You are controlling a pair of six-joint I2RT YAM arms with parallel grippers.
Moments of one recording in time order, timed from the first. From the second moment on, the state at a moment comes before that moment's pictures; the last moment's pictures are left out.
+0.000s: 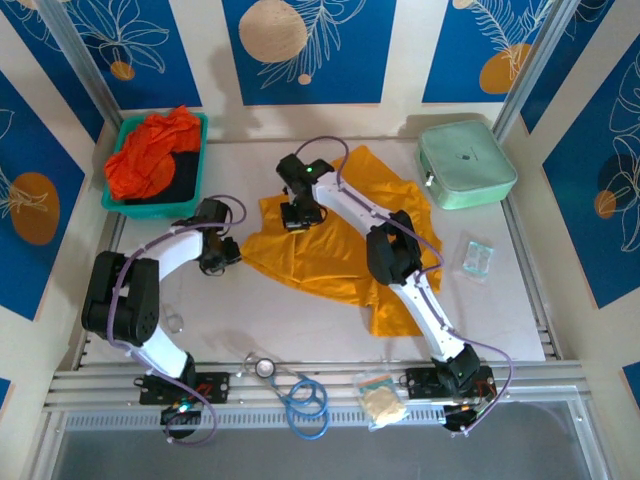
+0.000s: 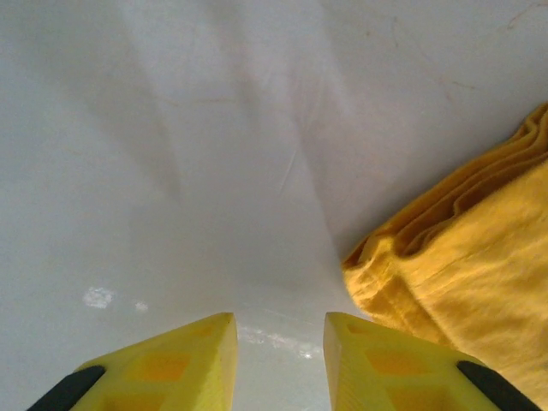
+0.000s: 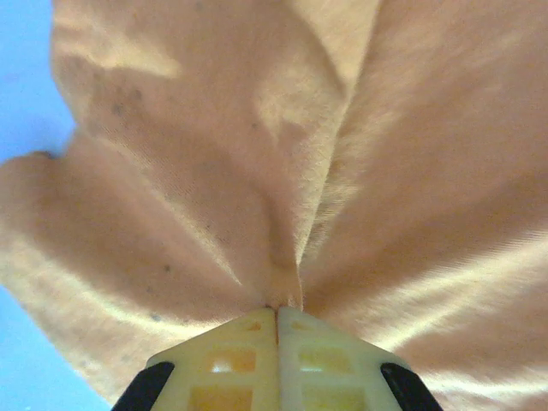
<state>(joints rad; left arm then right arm) -0.21 1.62 0.92 -0.56 0.02 -0.60 0.67 2.52 2.40 -1.22 -0.20 0.45</state>
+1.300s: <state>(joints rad) -0.21 1.89 1.18 -0.53 0.10 -0.58 0.62 2.45 2.37 -1.19 -0.23 0.48</state>
